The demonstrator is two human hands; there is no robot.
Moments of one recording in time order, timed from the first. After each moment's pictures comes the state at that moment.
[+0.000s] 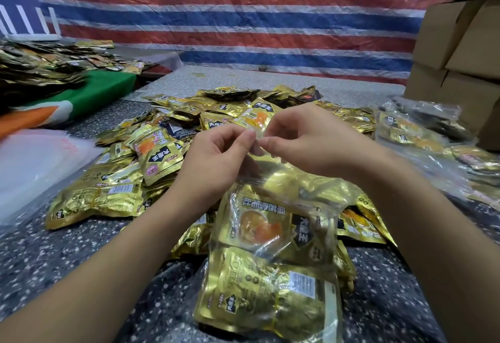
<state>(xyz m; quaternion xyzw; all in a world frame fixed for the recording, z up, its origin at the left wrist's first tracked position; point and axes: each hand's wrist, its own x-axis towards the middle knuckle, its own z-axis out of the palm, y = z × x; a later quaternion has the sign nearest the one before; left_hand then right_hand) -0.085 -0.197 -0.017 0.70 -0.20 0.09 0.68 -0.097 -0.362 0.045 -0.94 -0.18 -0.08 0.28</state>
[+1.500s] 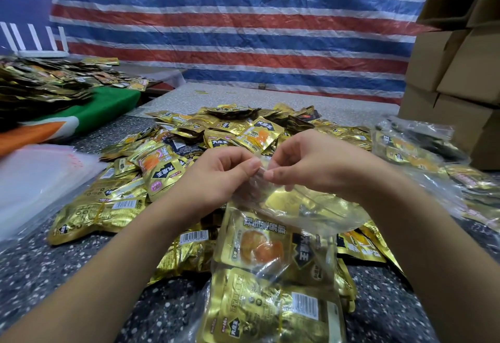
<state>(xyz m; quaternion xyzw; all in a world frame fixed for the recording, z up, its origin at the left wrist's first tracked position) -0.086 -0.183 -0.005 0.73 -0.25 -0.01 0.63 -0.108 -0.361 0.054 -0.94 -0.12 0.03 0.33</state>
